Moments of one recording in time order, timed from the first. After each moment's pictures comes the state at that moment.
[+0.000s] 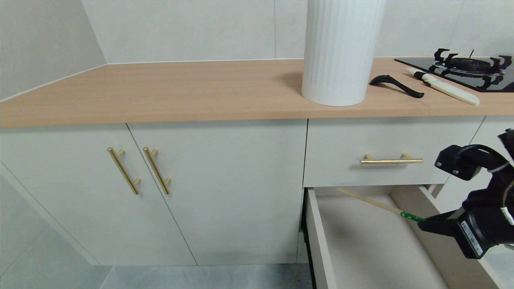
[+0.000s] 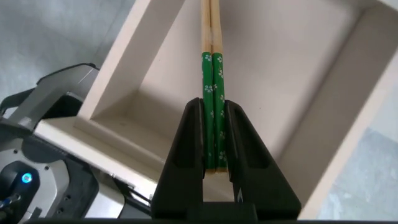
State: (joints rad) left arm 0.00 0.00 0.00 0.00 -0.01 0.00; right arm 0.42 1.34 -0.92 0.42 0.01 -0.09
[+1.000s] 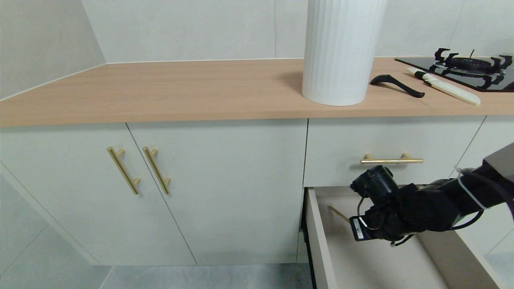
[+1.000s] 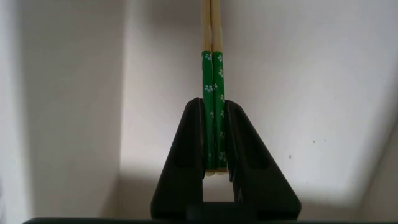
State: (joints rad) left arm 0.00 0.00 0.00 0.00 -0.01 0.00; right arm 0.46 2.02 -0.96 -0.03 -0.18 0.29
